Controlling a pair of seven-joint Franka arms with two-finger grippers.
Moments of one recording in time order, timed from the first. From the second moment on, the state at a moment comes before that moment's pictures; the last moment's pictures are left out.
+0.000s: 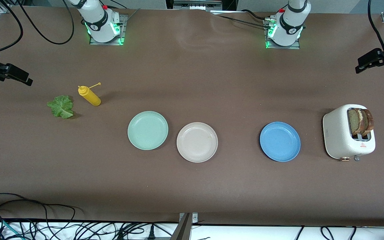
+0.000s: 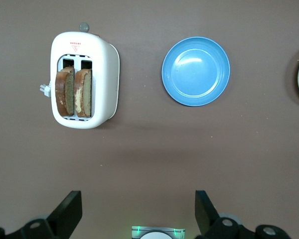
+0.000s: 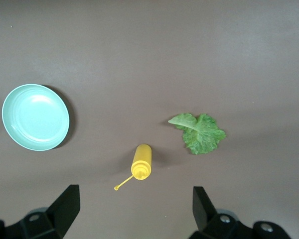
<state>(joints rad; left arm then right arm) 0.05 0.00 0.00 -1.51 0.02 1.40 0.01 0.06 0.01 -0.11 -1.62 0.03 1.58 0.12</state>
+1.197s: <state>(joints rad) 0.05 0.02 0.00 -1.60 0.02 1.44 0.01 0.06 0.01 -0.11 -1.62 0.03 1.59 0.12</state>
